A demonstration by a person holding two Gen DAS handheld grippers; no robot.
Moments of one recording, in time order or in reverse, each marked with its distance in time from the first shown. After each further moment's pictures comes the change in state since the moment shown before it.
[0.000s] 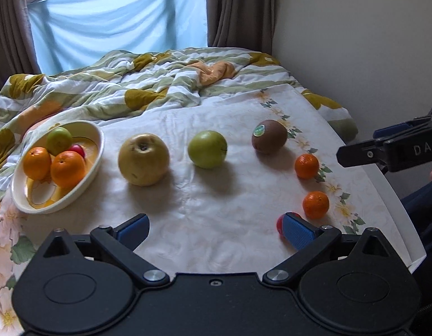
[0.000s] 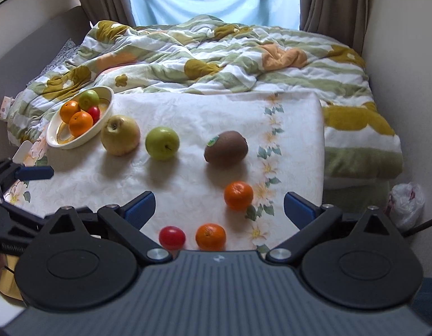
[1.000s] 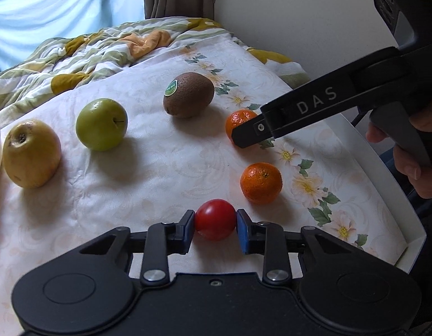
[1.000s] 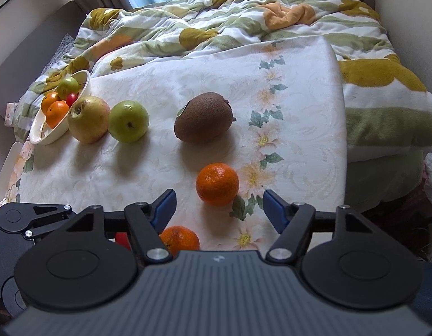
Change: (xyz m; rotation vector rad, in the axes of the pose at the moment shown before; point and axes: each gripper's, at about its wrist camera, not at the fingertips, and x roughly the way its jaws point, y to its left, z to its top) left arm 0.082 -0.057 -0.006 0.126 0.120 -0.183; right arm 0.084 -0.047 -0.006 0.085 0.117 0.112
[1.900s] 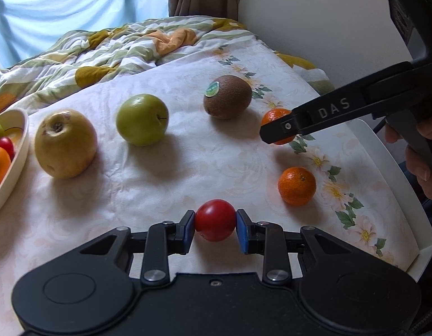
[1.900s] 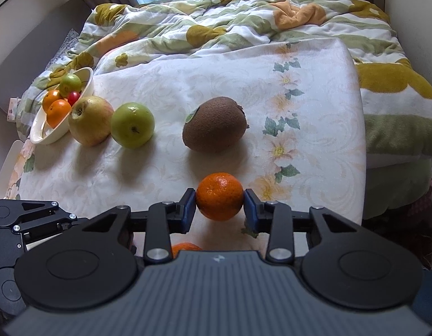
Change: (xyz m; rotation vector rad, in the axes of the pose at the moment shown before) left arm -0.014 0.024 -0.002 -0.061 0.000 0.075; right arm 0.012 0.008 0.013 -0.027 0.004 0.016
